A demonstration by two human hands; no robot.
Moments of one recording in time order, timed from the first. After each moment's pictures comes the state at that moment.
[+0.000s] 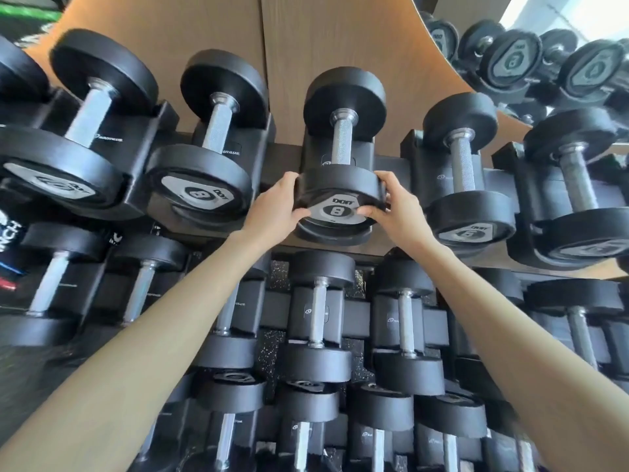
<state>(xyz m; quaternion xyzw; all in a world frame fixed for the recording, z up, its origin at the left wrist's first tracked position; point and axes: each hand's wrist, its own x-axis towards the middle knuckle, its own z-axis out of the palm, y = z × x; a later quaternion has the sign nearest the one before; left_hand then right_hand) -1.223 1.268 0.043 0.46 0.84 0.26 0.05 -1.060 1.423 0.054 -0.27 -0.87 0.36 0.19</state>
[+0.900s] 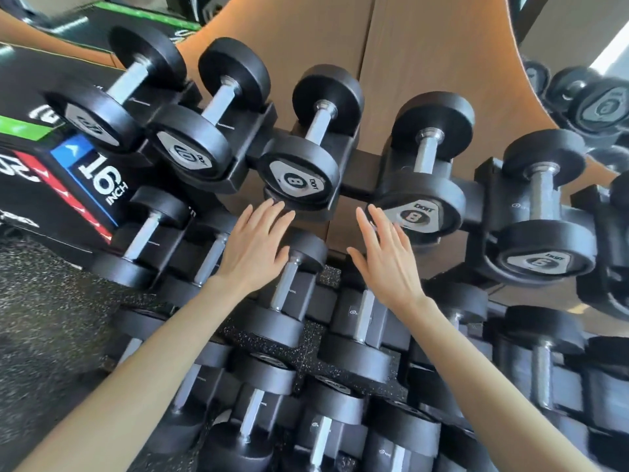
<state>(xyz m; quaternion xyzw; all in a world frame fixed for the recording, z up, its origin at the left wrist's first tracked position) -1.215 1.085 0.040 0.44 0.89 0.08 -0.10 -1.079 1.273 0.045 -0.13 -0.98 0.05 0.16</state>
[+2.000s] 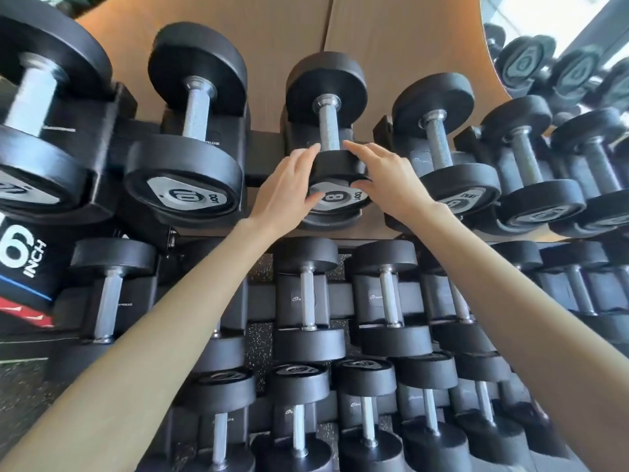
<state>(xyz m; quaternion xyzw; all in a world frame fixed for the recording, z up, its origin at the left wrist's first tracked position) -1.388 1.123 0.056 0.58 0.75 0.32 -0.01 -1.250 1.242 0.113 -0.26 -0.96 0.02 0.08</state>
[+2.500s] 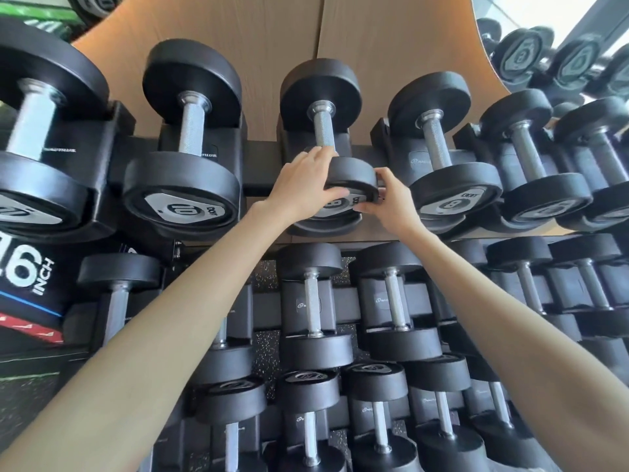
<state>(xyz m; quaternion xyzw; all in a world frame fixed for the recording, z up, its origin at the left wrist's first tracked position) -1.383 1.156 0.085 0.61 0.74 0.27 0.05 -1.231 1.264 0.052 -0.39 -0.82 0.35 0.21</state>
